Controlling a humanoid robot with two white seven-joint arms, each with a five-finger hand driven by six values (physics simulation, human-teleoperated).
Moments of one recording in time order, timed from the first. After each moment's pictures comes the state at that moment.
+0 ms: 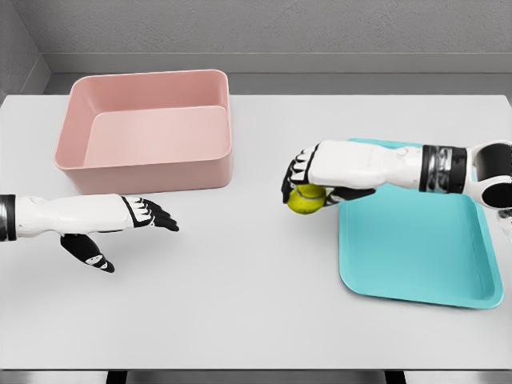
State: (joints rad) left arm -0.79 1.15 -1.17 -1.67 0.07 -0.61 -0.38; right arm -0.66 -0.72 0.67 -1.64 0.21 -0.61 0.60
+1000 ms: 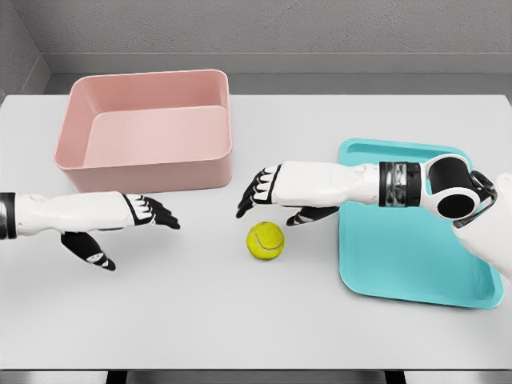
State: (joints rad) left arm -0.79 1.15 -1.15 -1.68 0.07 -0.61 -0.38; right arm -0.66 -0.61 0.73 -1.62 0.22 -0.61 0.61
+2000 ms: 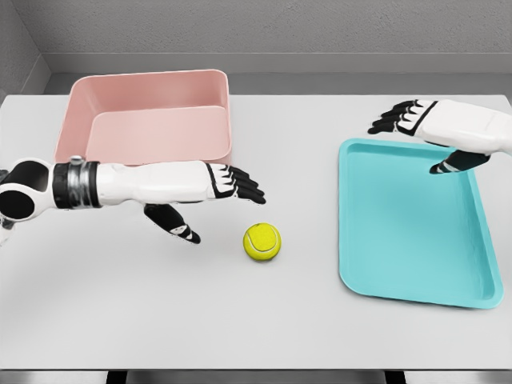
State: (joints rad) left arm -0.84 0.83 -1.07 -1.65 0.08 -0.61 -0.39; right arm -0.58 -0.98 0.47 -1.55 0.20 -0.61 0.55
